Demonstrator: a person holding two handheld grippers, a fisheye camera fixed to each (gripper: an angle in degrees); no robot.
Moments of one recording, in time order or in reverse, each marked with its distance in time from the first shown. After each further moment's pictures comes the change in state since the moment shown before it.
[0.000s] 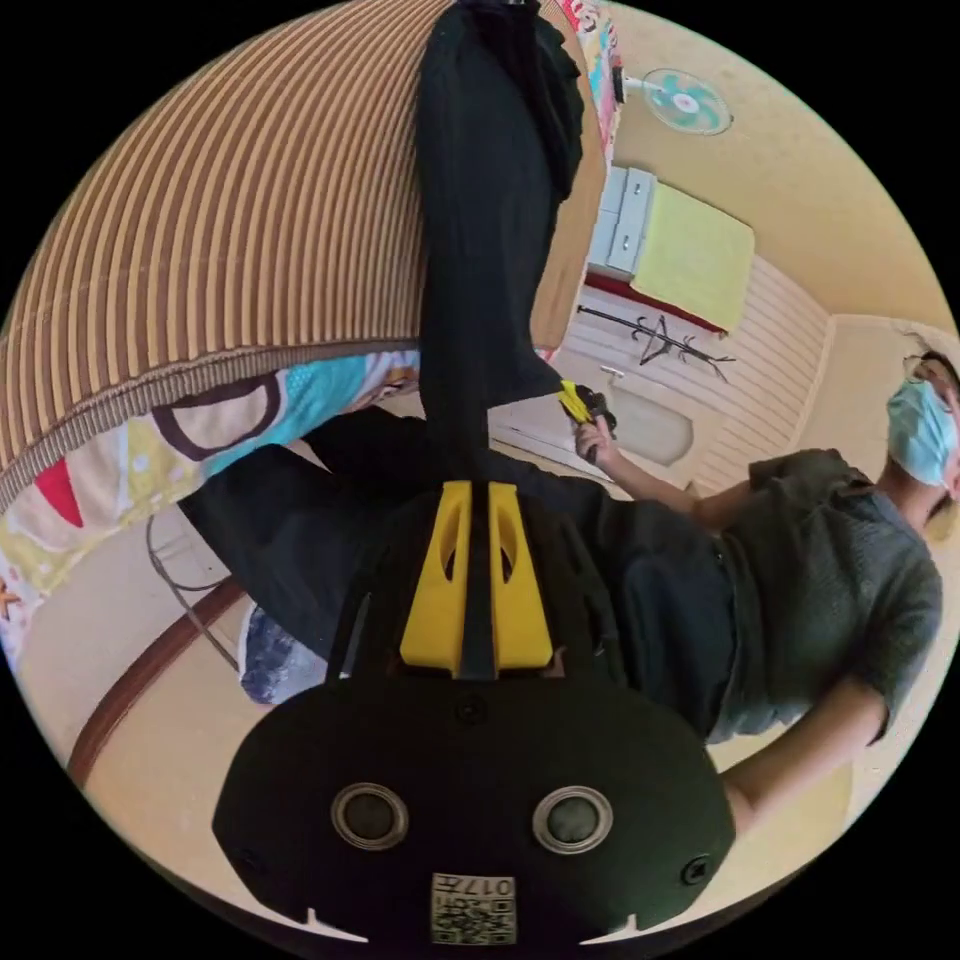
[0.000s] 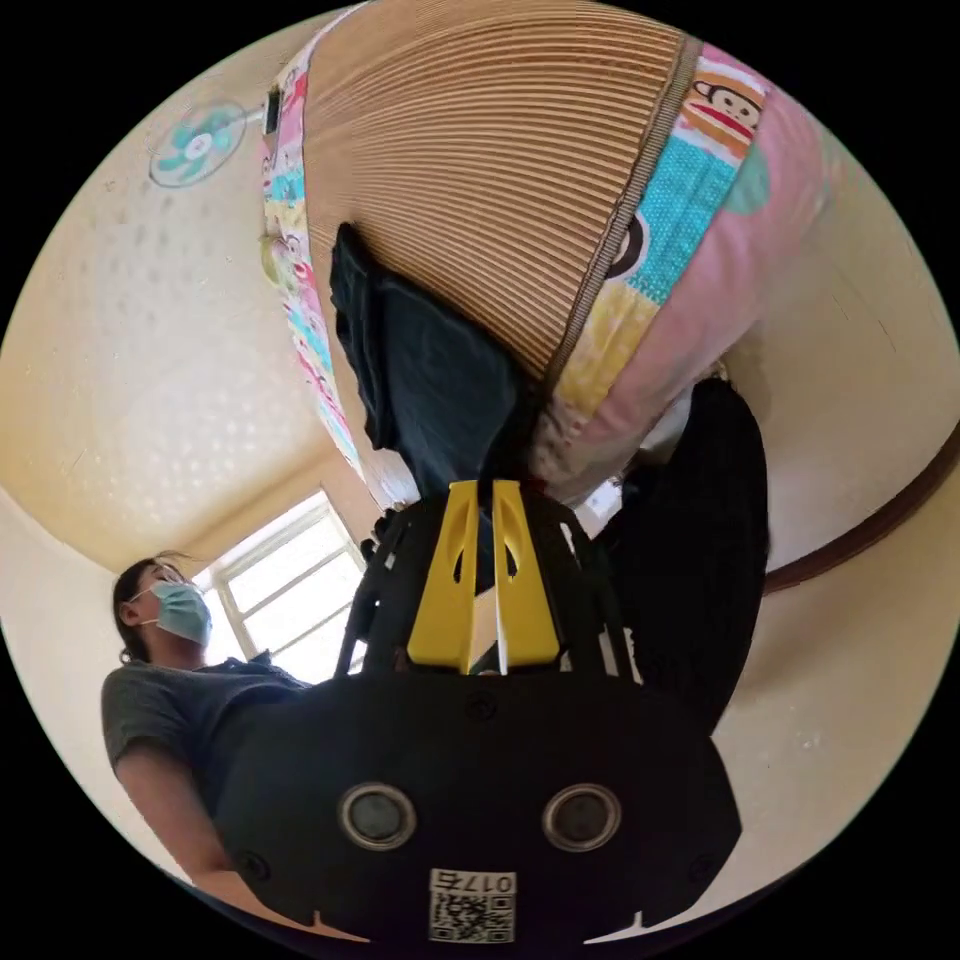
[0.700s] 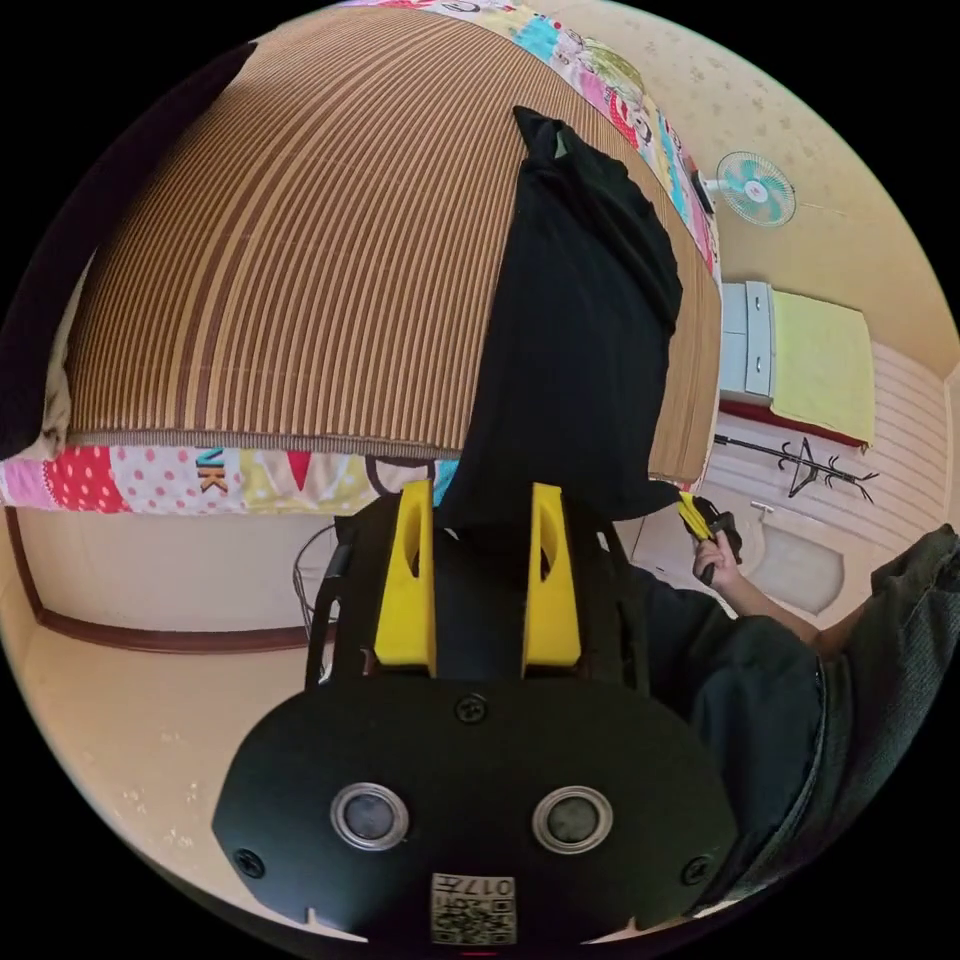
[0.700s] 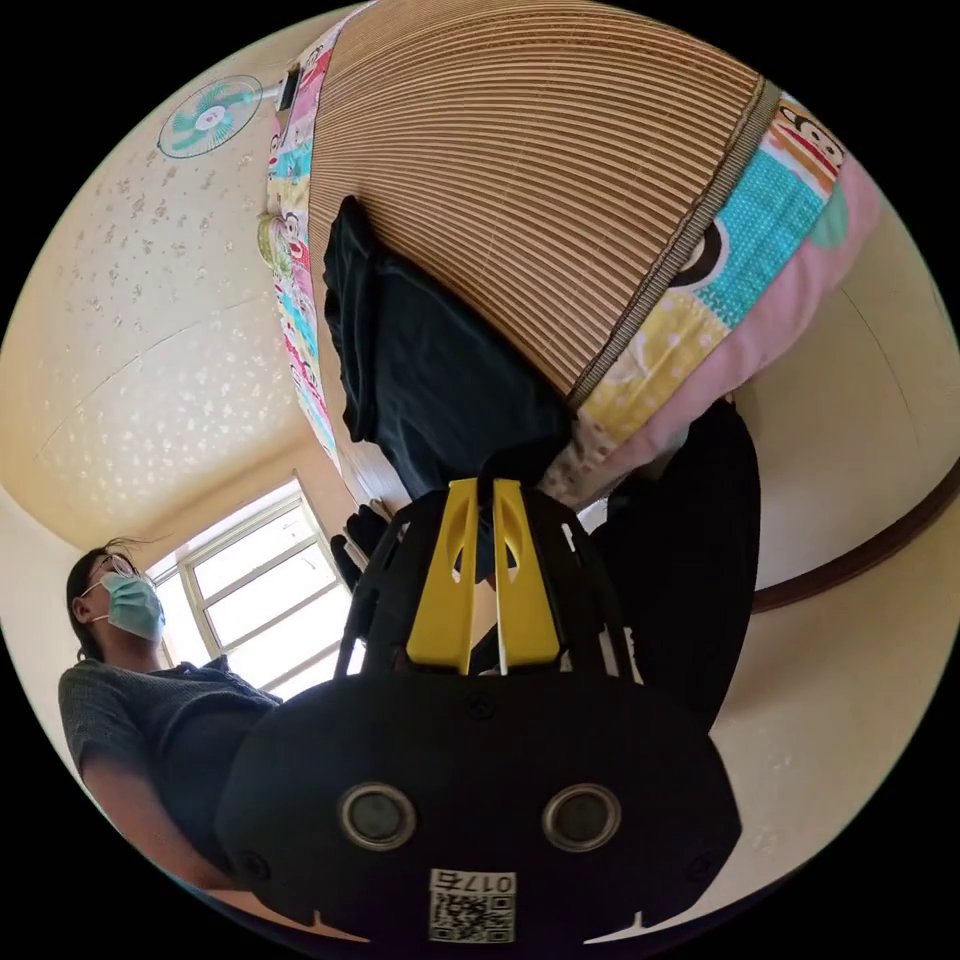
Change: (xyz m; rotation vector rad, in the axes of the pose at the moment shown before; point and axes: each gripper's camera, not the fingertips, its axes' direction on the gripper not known) left arm 0.084 -0.026 0.030 0.438 -0.577 -0.174; right arm -0.024 -0.017 0.059 0.003 0.053 -0.056
